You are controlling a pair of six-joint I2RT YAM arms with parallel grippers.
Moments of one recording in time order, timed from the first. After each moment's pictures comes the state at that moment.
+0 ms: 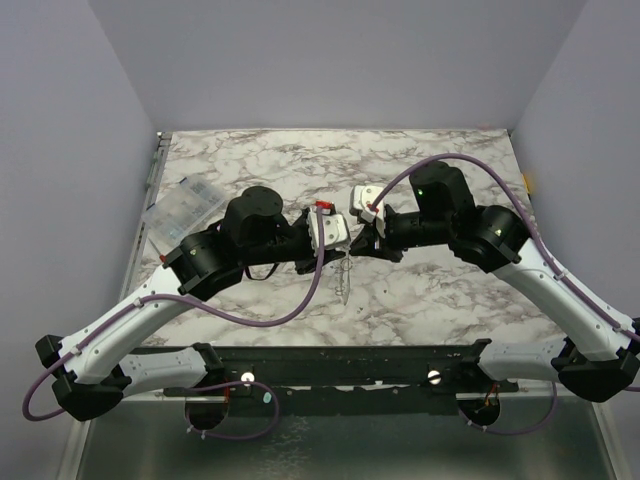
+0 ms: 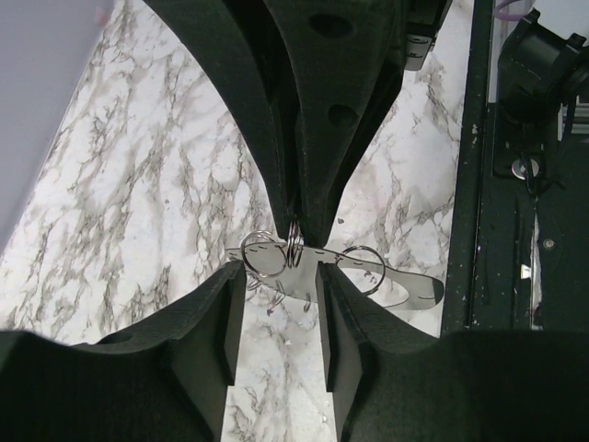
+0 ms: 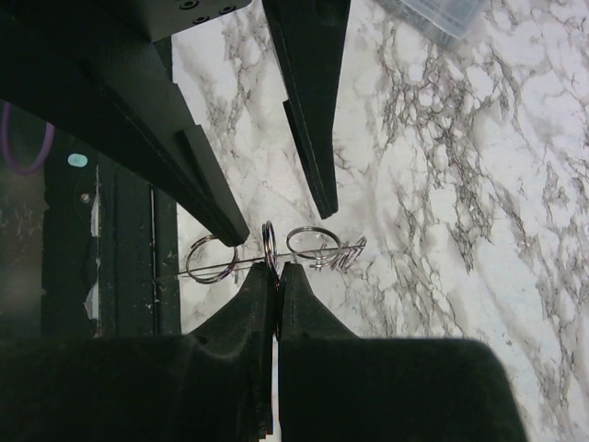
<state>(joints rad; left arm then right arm) -0.93 1.07 1.30 -0.58 0.33 0.38 0.84 1.21 1.47 -0.81 -0.49 -0.47</state>
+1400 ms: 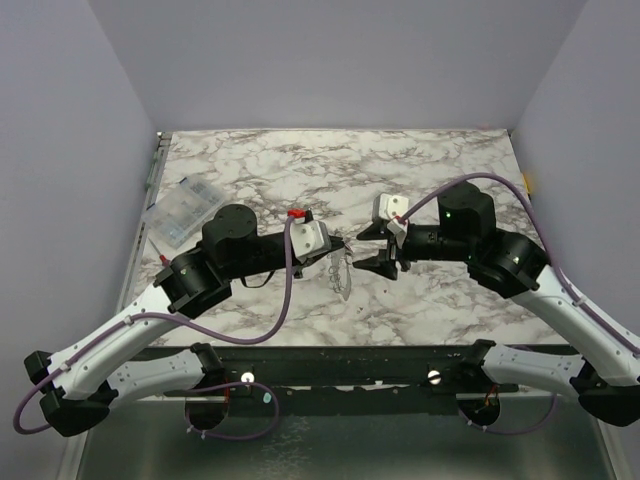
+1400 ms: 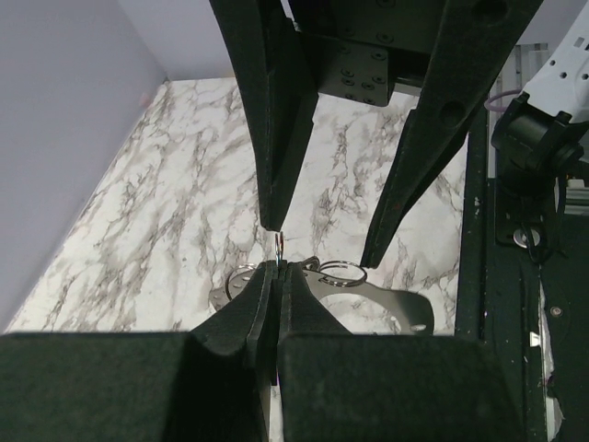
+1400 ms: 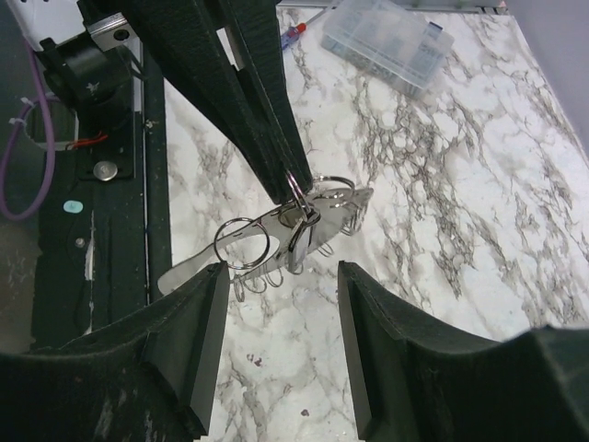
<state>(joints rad) -0.93 0.94 1.11 -0.30 0.35 0.31 0.84 1.03 1.26 -0.59 -0.49 -0.39</state>
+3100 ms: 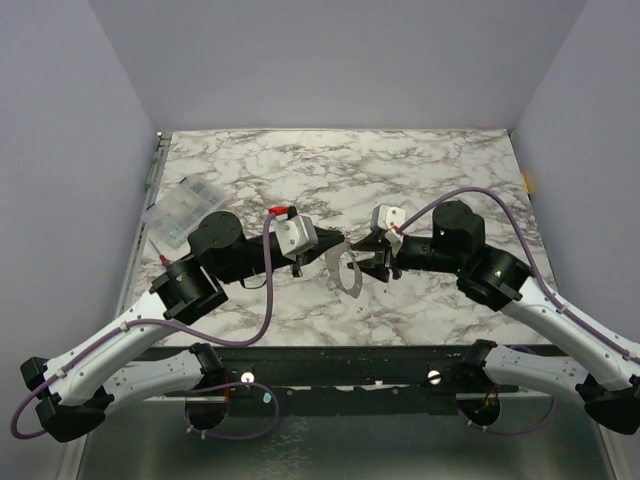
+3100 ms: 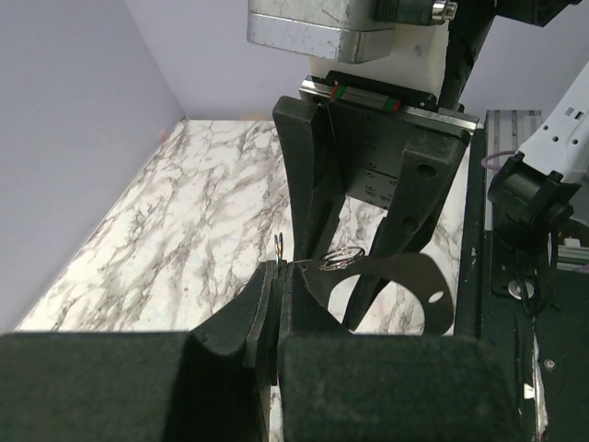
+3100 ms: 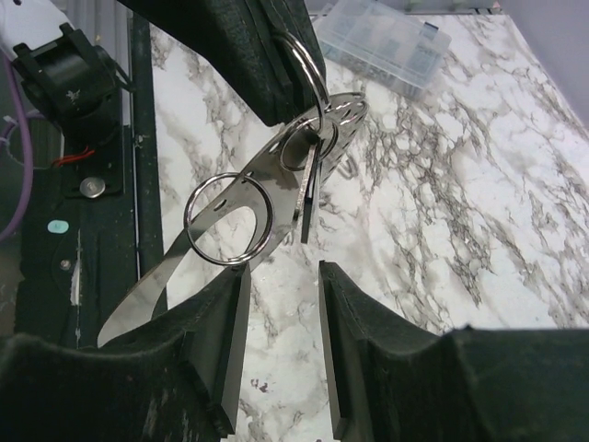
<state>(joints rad) -0.93 0.88 1.05 -0.14 0.33 0.21 0.84 0.97 1.02 -0.33 -0.47 -0.31</state>
